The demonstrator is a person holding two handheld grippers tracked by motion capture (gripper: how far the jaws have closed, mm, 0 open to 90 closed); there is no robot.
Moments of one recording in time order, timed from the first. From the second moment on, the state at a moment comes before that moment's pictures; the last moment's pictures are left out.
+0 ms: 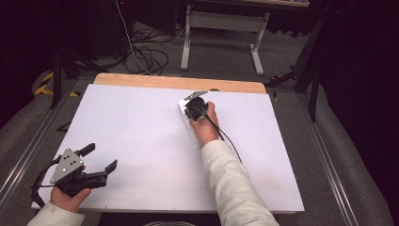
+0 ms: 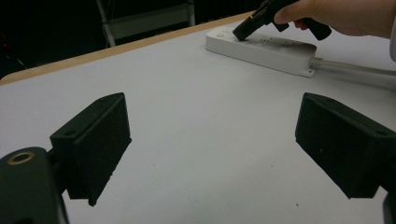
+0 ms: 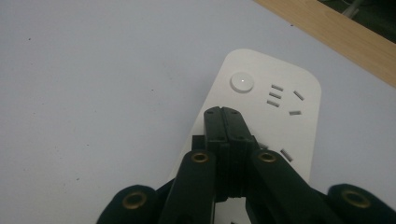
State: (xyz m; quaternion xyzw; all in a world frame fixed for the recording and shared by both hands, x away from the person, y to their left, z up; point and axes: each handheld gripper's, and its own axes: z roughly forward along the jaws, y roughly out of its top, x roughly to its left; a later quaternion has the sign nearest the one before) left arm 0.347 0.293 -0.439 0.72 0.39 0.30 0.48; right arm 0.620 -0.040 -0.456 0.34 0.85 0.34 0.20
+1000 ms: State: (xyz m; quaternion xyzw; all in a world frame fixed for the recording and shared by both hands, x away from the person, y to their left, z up) left arm 0.348 0.293 -0.440 0.72 0.39 0.30 0.49; right arm 0.578 -0.064 -0.388 0.31 0.82 0.44 0.21
